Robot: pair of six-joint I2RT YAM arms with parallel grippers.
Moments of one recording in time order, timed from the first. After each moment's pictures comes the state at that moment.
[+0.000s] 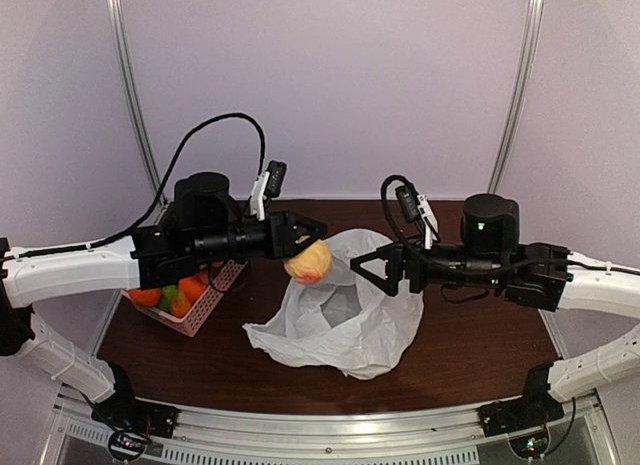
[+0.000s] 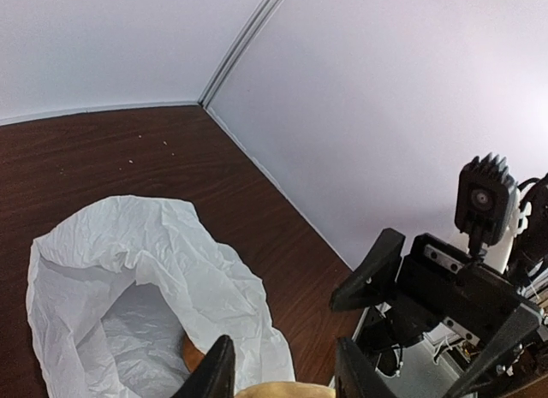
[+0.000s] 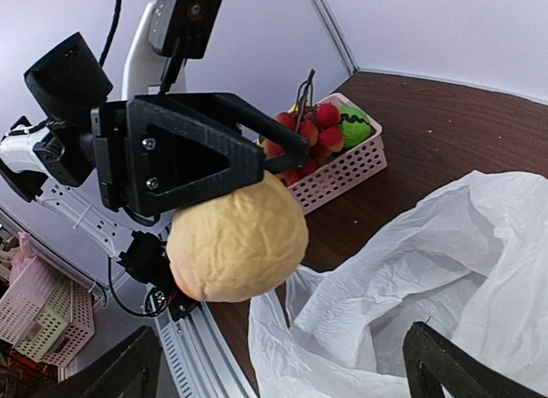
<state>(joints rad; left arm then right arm) -0.95 1.35 1.03 0.13 0.19 -0.60 0.99 1.08 0.90 -0.09 -0.10 0.49</state>
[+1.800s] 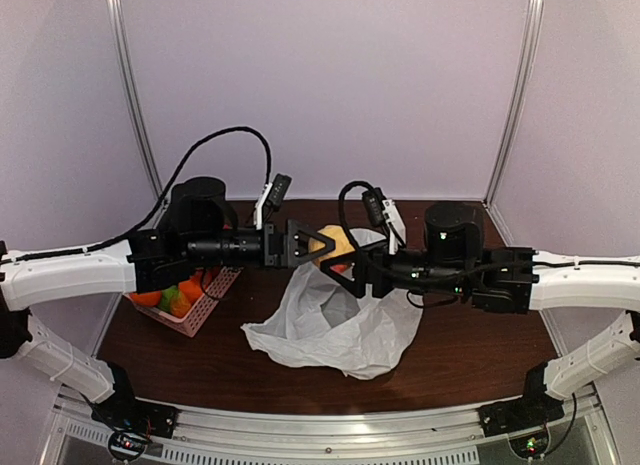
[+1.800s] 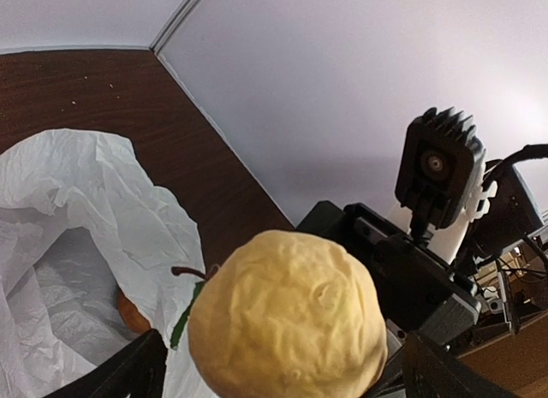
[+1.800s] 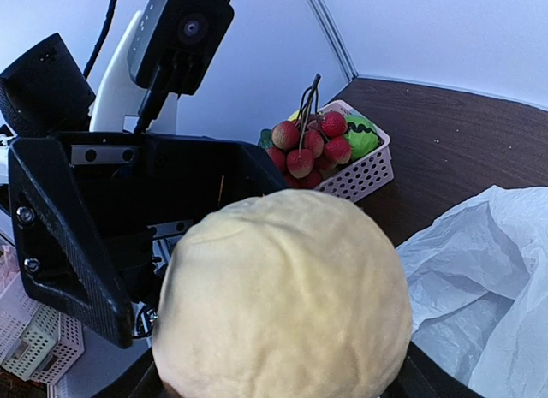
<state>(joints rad) -0.94 1.31 0.99 0.11 0.39 -0.73 1.09 1.26 0.96 0.06 0.00 0.52</state>
